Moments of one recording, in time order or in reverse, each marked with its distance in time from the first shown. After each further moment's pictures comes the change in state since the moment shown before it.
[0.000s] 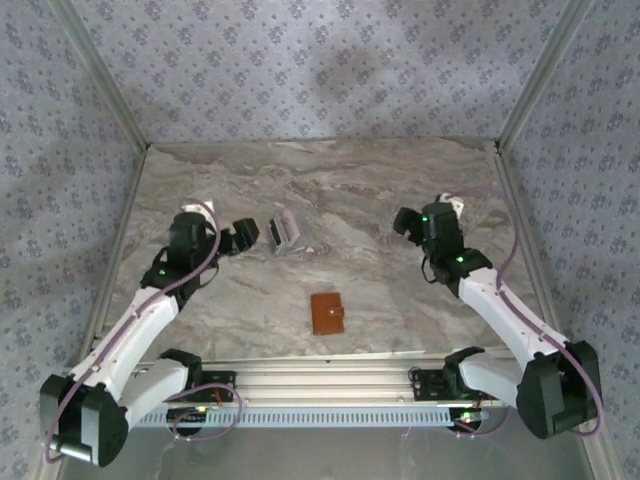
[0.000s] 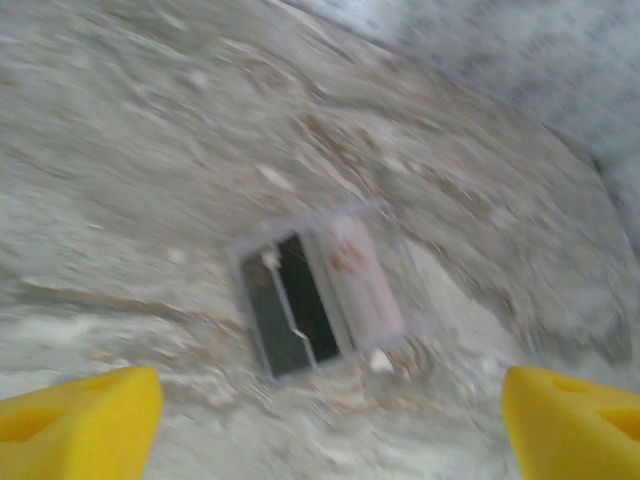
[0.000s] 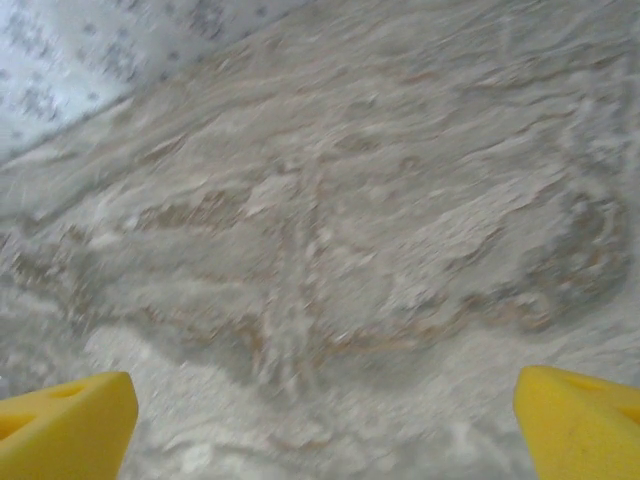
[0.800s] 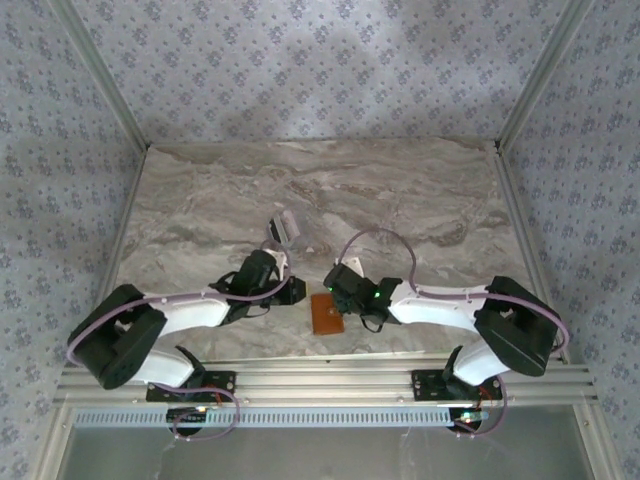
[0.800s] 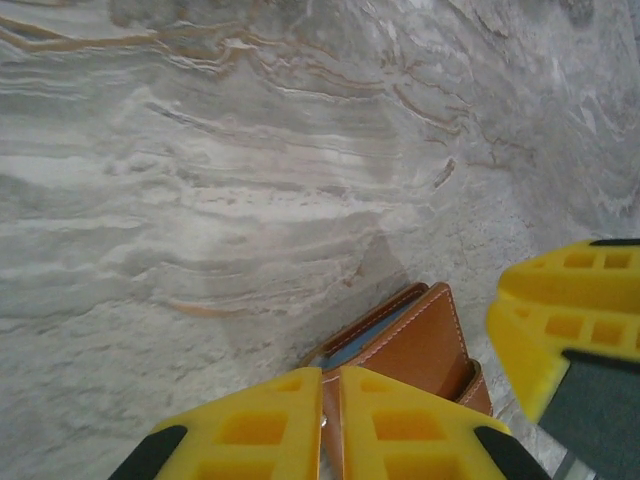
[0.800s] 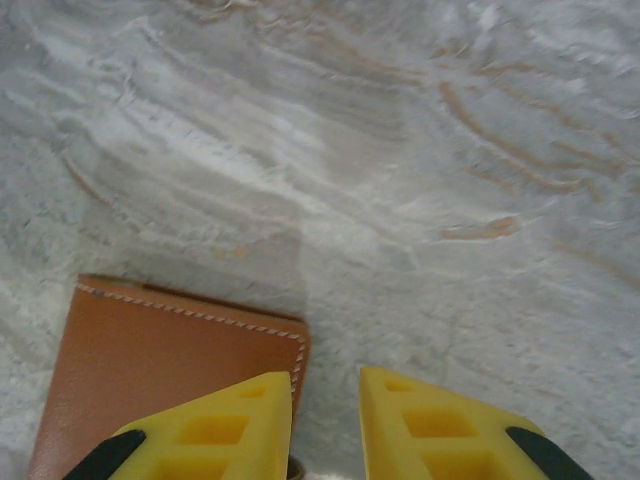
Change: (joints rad) left arm -0.409 0.460 -0.188 0.444 0.155 -0.149; right arm 0.648 0.356 -0.024 -0.021 -0.025 0.072
